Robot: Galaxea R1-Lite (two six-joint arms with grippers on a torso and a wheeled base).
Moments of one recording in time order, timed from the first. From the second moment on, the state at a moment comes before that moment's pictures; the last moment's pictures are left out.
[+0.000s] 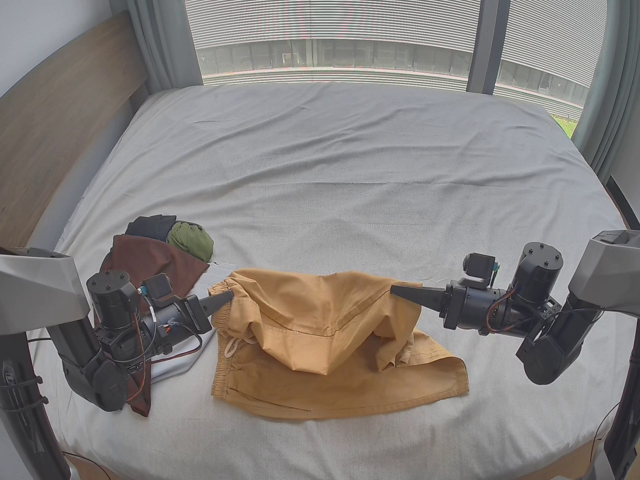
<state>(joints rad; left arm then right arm) -0.20 2.14 -0.41 -1.55 -0.47 -0.55 0.36 2.15 -0.59 -1.54 0.80 0.58</state>
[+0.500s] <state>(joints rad) -0.20 2.11 -0.41 -1.55 -0.47 -0.55 0.30 2.11 -0.59 -1.54 0.80 0.59</state>
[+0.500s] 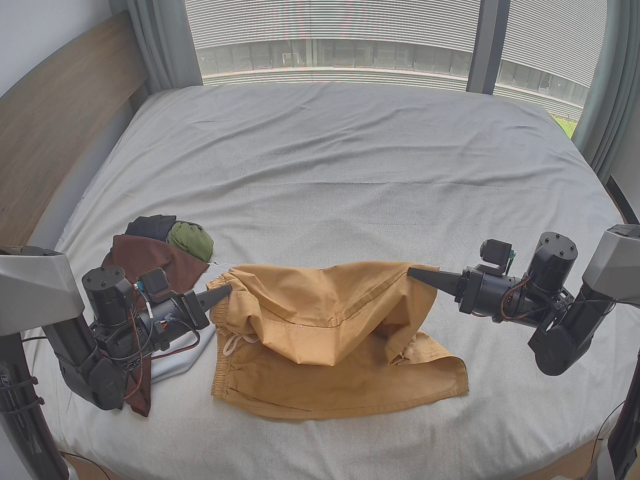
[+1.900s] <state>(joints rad) -0.13 2.08 -0.43 -1.55 -0.48 -0.55 0.14 2.08 -0.65 -1.54 0.80 0.64</state>
